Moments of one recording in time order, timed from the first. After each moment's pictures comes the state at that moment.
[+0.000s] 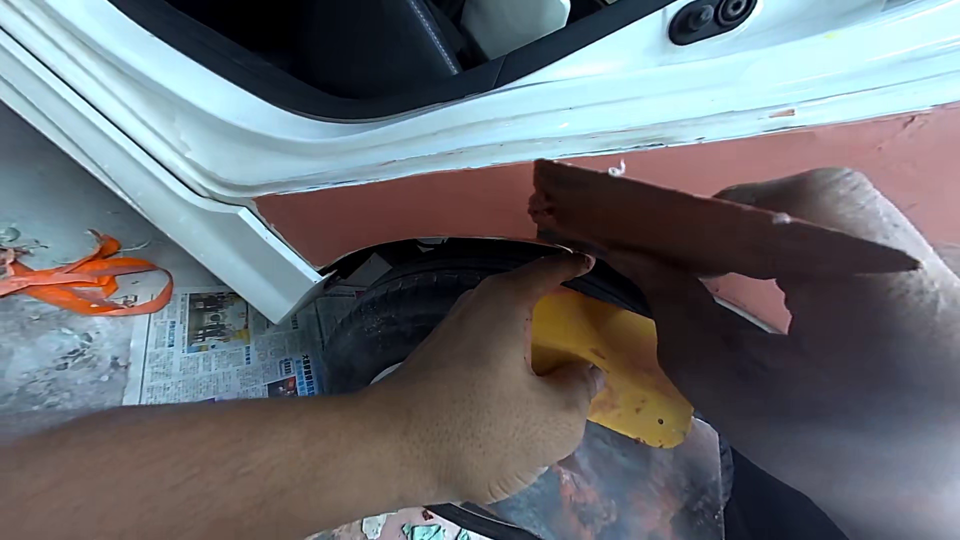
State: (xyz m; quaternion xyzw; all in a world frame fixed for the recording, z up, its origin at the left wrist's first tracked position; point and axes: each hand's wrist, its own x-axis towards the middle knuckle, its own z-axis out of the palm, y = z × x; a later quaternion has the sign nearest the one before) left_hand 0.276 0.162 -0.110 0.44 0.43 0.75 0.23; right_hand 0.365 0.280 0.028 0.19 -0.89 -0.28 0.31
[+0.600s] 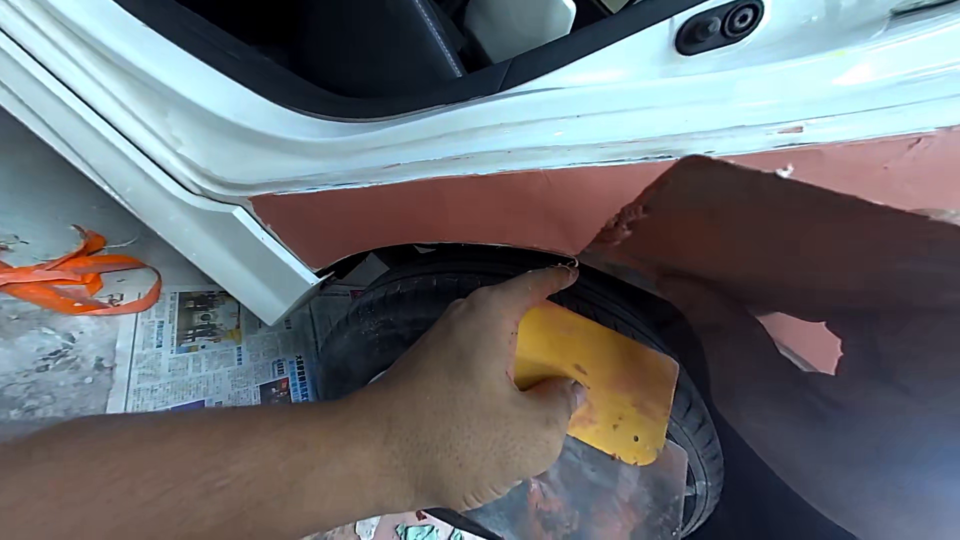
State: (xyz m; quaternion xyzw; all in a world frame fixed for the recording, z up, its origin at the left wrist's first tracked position) left_hand 0.268 0.157 -0.118 0.43 0.45 0.73 0.28; right_hand 0.380 0.283 0.034 0.11 -0.91 -0.25 0.31
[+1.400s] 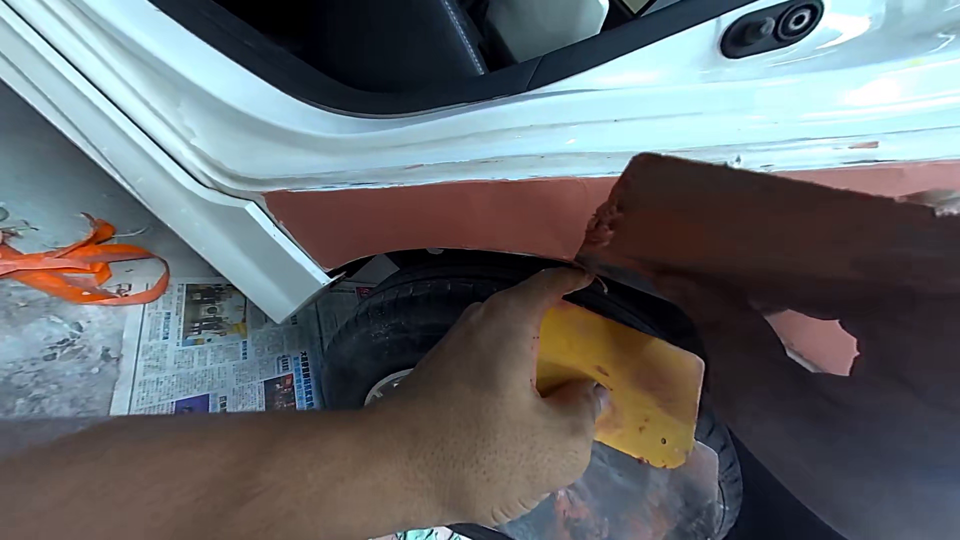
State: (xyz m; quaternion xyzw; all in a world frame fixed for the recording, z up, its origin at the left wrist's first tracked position) left_hand 0.263 0.161 -0.123 0.42 0.45 0.75 0.25; right_hand 0.360 0.266 0.035 0.09 -0.91 -0.29 0.27
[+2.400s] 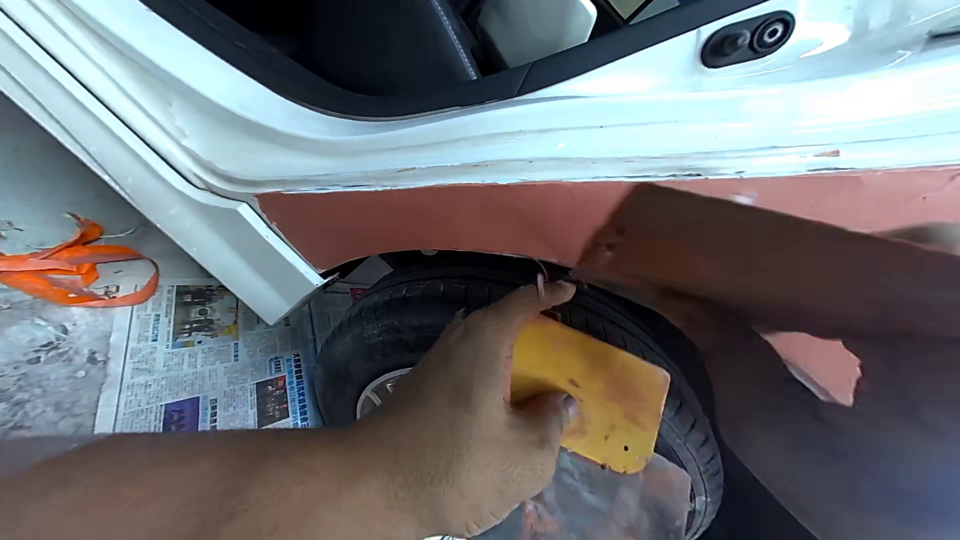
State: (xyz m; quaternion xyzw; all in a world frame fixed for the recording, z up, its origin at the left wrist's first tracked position) left_hand 0.270 0.164 -0.137 0.41 0.44 0.76 0.25; right_hand 0.379 0.273 0.038 0.09 -0.92 -0.28 0.24
